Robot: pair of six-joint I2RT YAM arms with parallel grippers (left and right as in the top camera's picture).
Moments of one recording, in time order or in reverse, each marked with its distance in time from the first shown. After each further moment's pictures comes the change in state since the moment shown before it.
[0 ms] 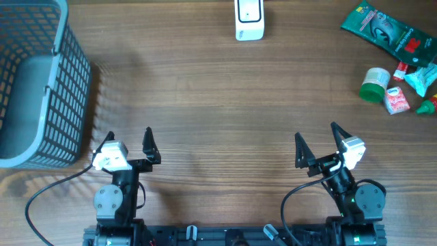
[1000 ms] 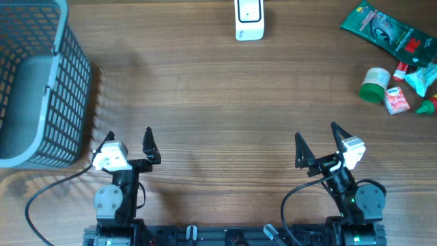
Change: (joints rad) left arm 0.000 0.000 0.000 0.000 0.000 0.000; right arm 0.000 0.000 0.000 0.000 0.000 0.000
